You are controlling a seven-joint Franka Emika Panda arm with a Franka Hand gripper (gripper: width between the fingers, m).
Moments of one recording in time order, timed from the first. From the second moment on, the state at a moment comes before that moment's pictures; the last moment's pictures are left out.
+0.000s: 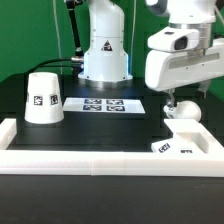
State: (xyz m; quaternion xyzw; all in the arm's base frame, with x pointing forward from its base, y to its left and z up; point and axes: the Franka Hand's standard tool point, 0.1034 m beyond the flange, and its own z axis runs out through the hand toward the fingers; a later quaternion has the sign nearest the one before) arm 0.462 0.155 0.058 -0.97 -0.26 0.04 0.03
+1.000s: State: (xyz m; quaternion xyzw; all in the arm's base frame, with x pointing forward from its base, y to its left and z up) arm 0.443 0.150 0.055 -0.92 -0.25 0.31 -0.02
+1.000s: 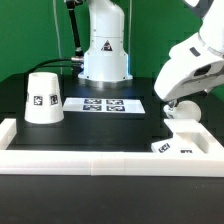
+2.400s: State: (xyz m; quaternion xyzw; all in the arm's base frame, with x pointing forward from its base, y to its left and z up) arm 0.435 0.151 0.045 -0.86 -0.25 0.44 -0.05
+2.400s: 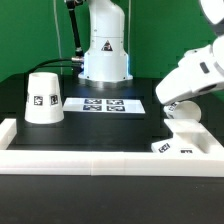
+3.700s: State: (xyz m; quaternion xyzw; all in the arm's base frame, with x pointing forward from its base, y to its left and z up) arm 0.425 0.153 0.008 -0.86 -0.25 0.43 -0.05
